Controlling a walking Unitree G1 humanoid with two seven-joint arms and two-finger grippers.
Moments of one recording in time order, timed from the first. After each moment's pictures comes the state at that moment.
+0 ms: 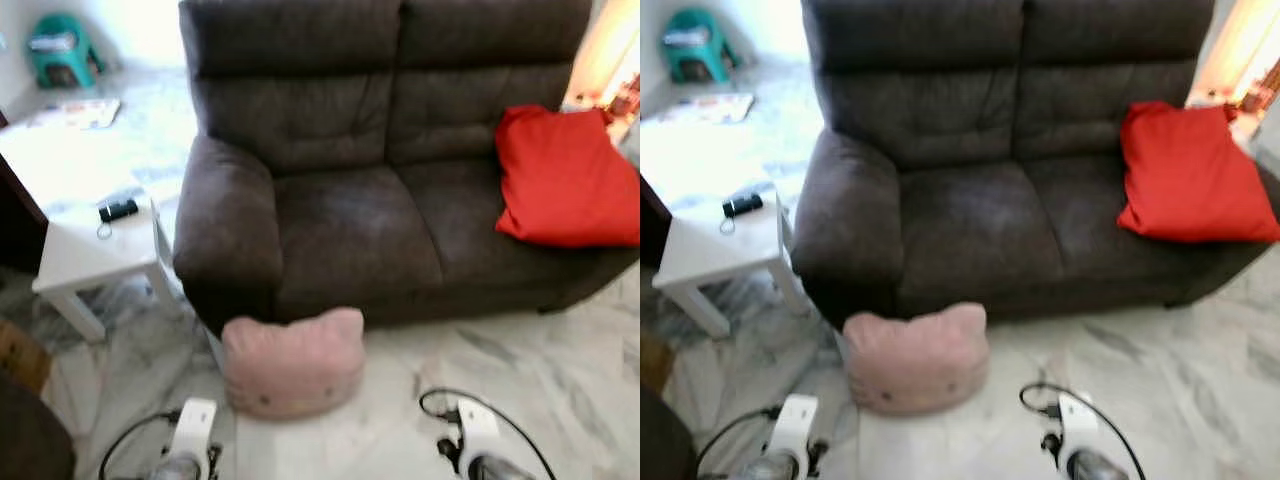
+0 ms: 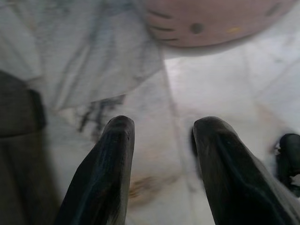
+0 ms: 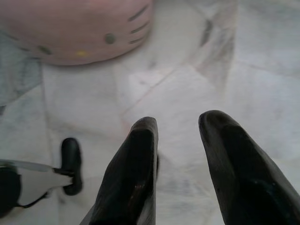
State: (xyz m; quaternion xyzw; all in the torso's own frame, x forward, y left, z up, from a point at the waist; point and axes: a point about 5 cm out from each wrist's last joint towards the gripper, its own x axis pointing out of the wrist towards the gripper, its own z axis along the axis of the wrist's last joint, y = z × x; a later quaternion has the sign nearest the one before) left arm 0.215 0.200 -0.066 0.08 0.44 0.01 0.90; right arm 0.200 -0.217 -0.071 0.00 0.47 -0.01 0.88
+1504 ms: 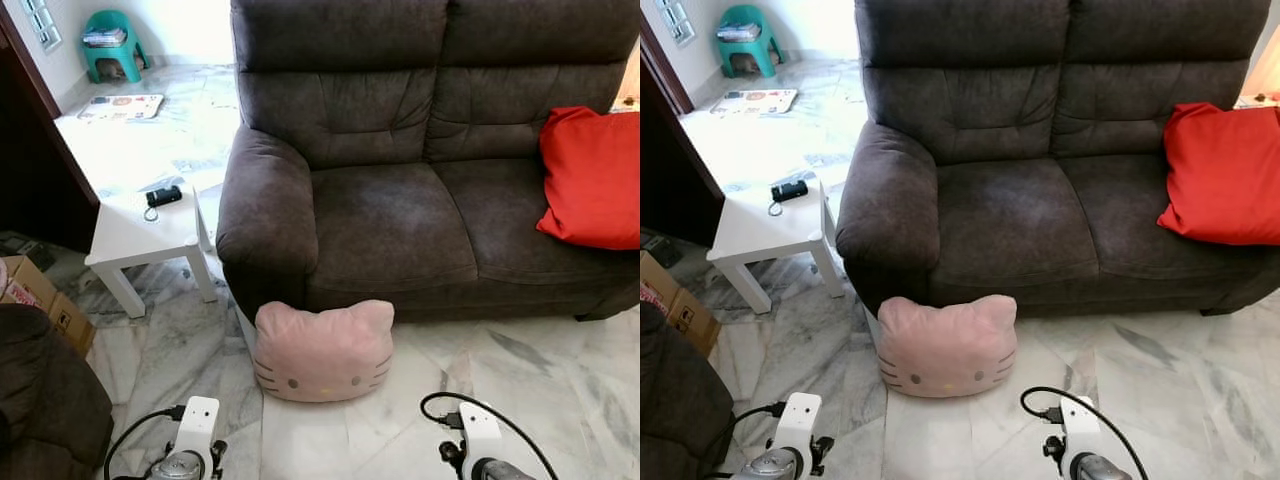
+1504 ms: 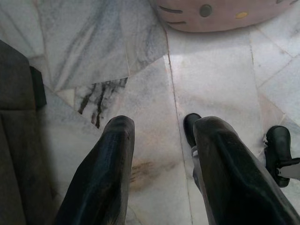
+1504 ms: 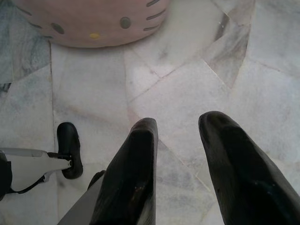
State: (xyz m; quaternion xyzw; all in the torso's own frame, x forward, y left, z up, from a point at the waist) left arm 0.216 0.193 -0.066 0.07 0.43 -0.01 0.90; right arm 0.196 -0.221 -0.072 -0.01 0.48 0.00 0.88
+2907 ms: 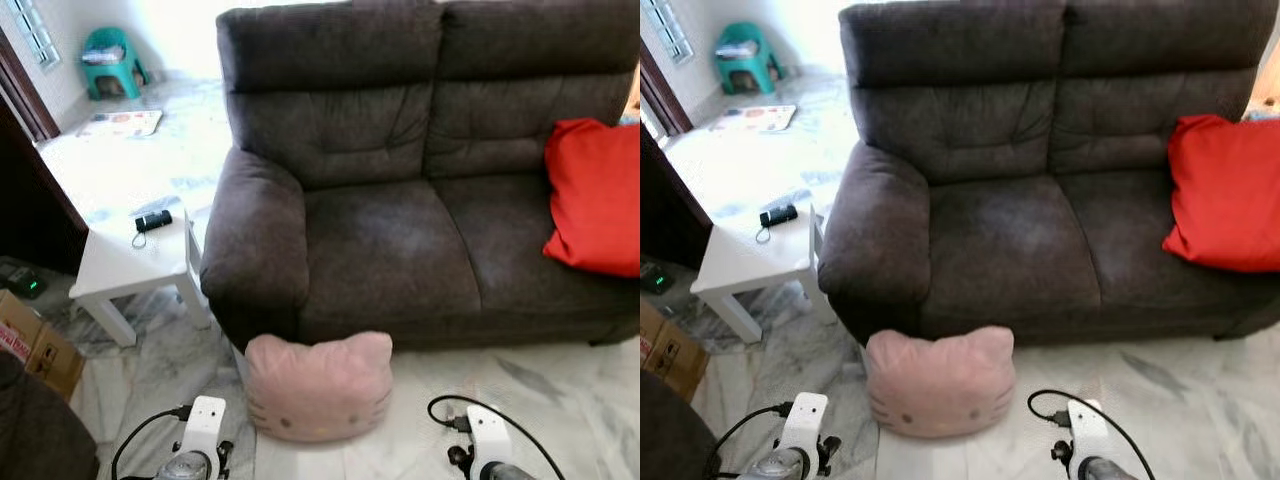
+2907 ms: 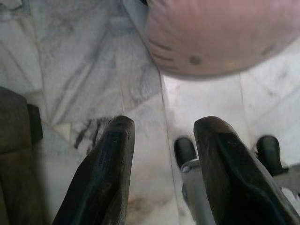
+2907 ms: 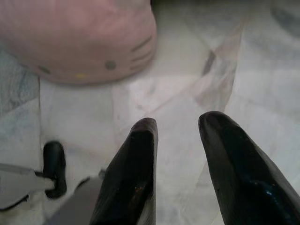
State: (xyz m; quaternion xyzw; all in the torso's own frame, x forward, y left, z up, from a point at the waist) left arm 0.220 0.188 -0.065 0.07 0.43 -0.01 0.90; right arm 0.196 -0.229 -0.070 -0.02 0.48 -0.01 0.88
